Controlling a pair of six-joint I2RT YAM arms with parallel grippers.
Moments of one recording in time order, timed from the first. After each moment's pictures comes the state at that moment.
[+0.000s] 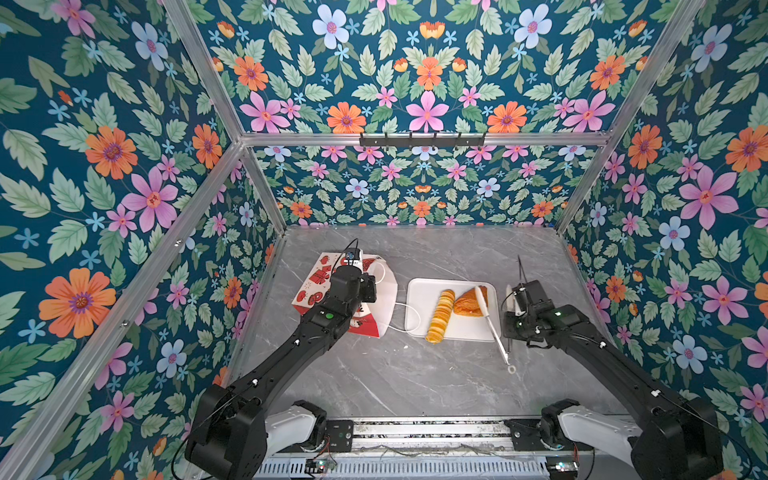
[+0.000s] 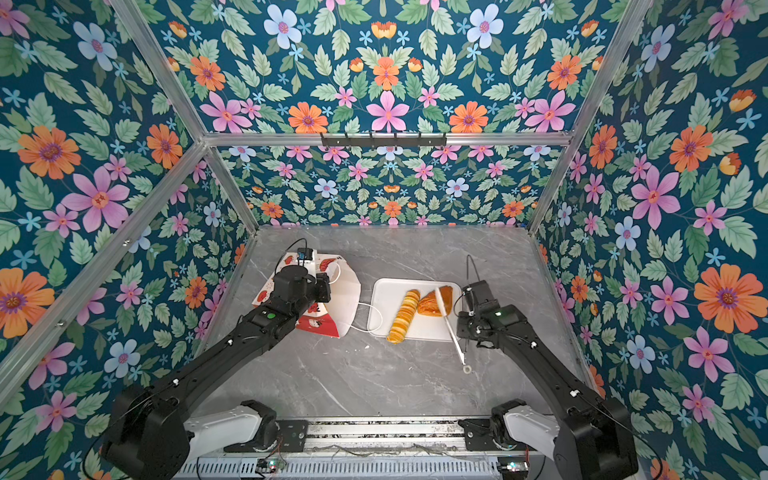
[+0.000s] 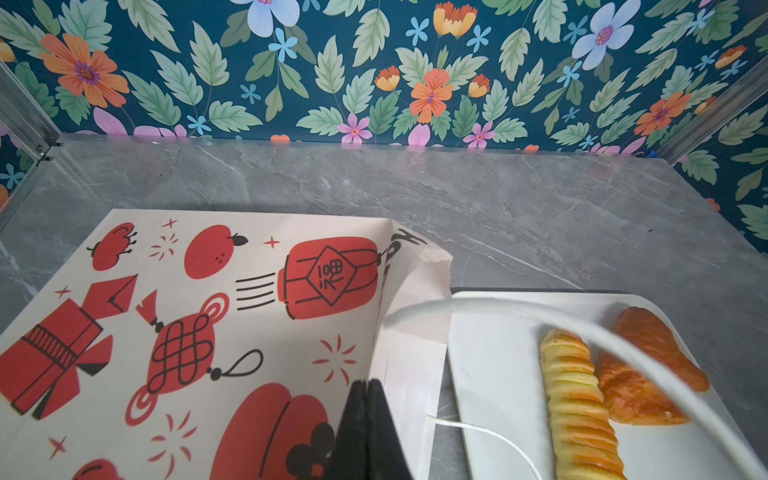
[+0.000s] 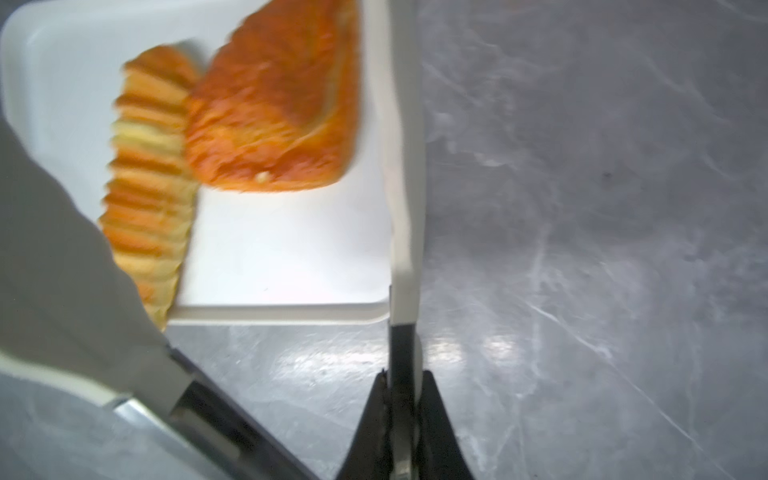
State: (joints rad) left arm -0.47 1.19 0.78 -0.05 -0.19 -0.26; right arm 0.24 1.14 0.80 -0.81 0.03 0.47
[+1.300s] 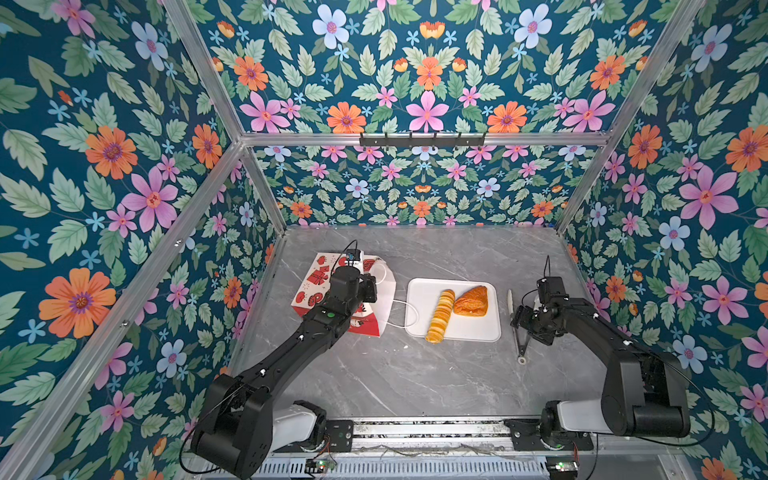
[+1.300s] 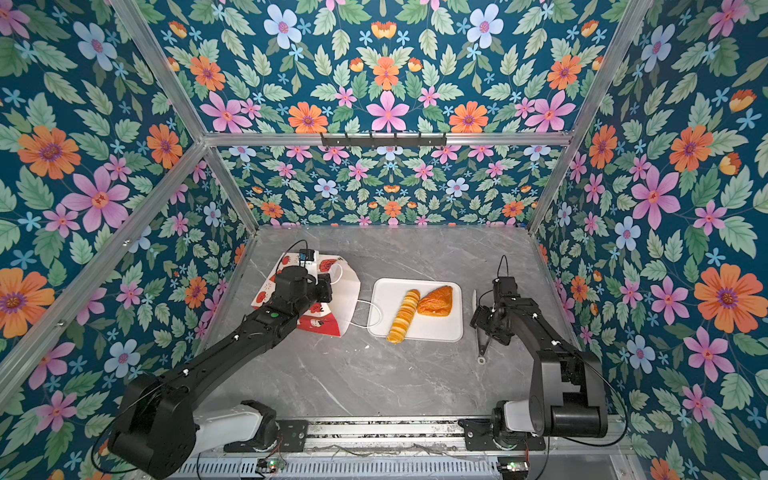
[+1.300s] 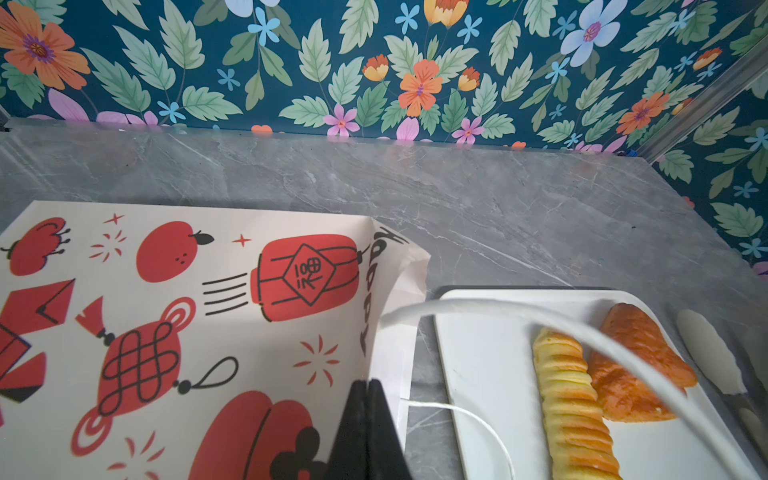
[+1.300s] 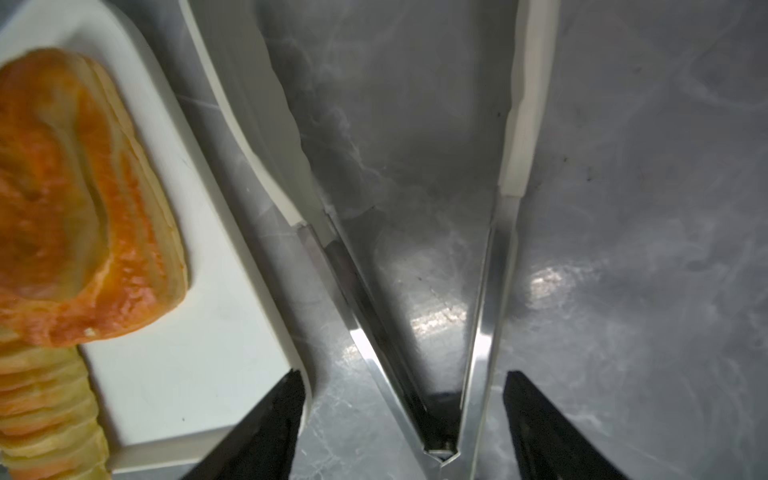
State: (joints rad) left arm -0.44 1.24 0.75 0.04 -0.11 -0.27; right arm -0.02 1.39 0.78 -0.68 -0.13 0.47
